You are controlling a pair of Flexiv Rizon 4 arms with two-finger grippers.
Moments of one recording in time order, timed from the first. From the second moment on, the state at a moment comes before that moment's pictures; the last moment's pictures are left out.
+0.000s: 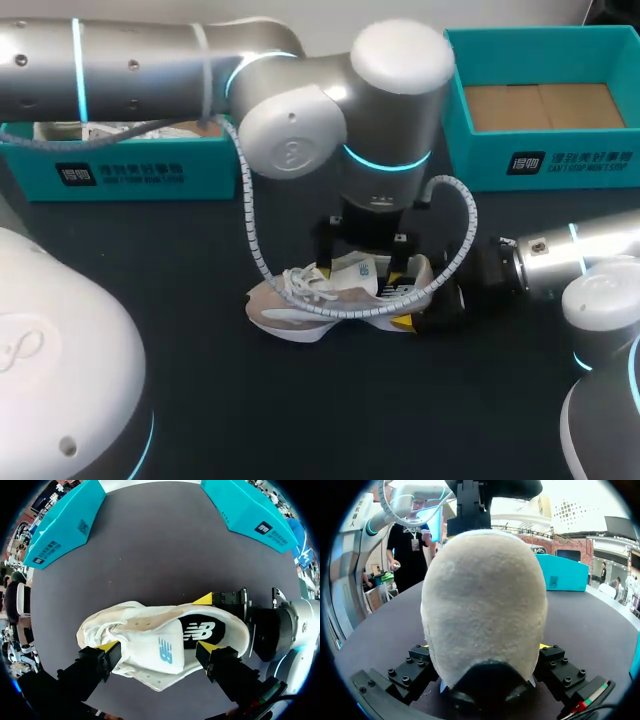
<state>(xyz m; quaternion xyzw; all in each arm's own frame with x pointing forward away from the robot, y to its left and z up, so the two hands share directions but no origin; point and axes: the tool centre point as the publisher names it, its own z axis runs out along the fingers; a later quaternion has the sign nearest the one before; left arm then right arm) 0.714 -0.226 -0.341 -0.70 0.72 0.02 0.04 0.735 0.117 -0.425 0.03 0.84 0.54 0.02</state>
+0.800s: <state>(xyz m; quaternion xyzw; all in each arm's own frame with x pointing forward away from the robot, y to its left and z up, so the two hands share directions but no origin) 0.709 -0.186 -0.346 -0.72 0.68 0.09 0.10 0.735 0.117 -0.425 0.03 0.84 0.54 0.02</state>
